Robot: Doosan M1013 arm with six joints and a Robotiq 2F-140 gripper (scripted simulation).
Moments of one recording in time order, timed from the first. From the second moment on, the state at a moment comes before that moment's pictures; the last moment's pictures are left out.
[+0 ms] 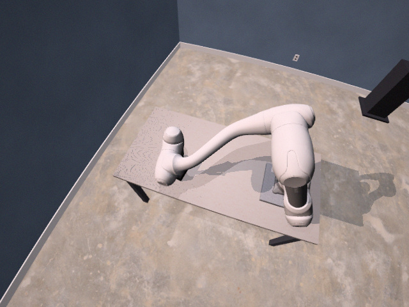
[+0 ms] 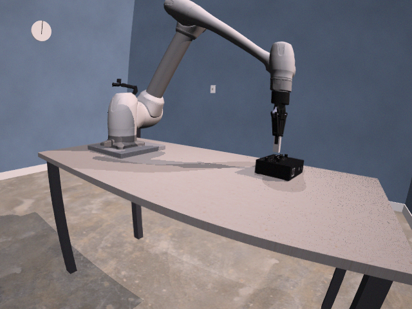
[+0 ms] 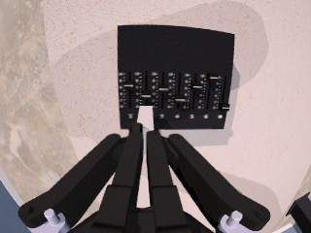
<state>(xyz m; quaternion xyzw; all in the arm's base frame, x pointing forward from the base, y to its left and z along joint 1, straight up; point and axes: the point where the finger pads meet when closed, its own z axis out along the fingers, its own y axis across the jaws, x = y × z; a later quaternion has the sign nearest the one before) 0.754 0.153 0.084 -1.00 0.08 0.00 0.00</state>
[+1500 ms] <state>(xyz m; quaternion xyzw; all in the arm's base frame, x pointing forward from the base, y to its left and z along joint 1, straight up) 0.754 0.153 0.075 -1.00 0.08 0.00 0.00</state>
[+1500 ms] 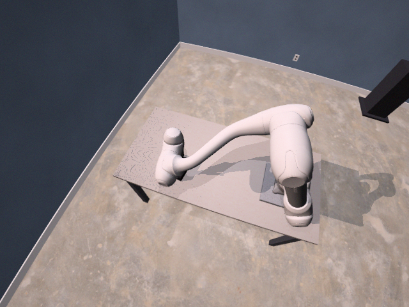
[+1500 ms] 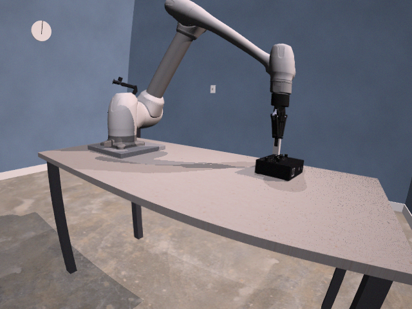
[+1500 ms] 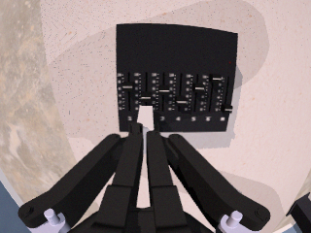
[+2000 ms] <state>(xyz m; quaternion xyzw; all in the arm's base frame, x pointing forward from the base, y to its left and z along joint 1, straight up) 0.754 0.153 0.072 -1.00 0.08 0.00 0.00</state>
